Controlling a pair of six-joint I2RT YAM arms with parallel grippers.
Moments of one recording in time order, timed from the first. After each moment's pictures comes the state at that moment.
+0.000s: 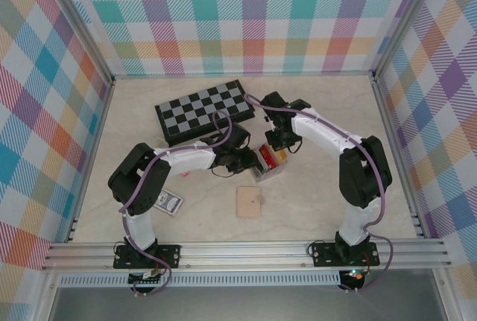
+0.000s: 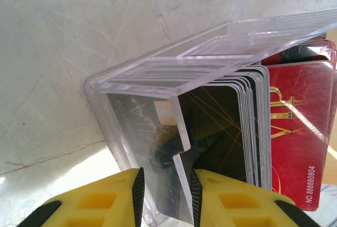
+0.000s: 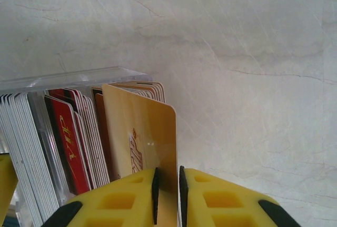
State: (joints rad) left arm -0.73 1.85 1.12 -0.27 0.22 -0.99; right arm 0.56 1.83 1.48 -1.00 0.15 0.18
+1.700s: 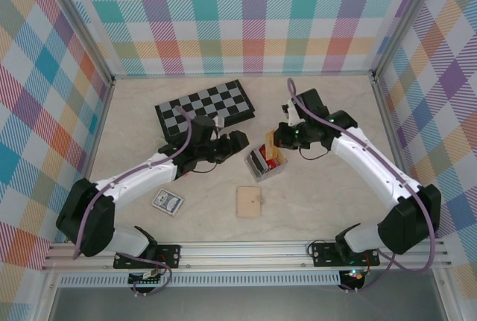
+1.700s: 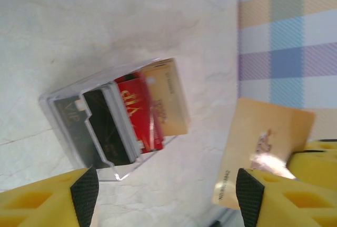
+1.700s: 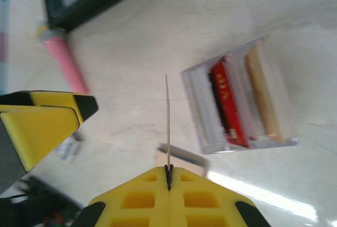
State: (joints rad) left arm -0.61 1.38 0.89 -0.07 0.35 -1.02; right arm 0.48 1.36 1.26 -0.83 -0.35 0.54
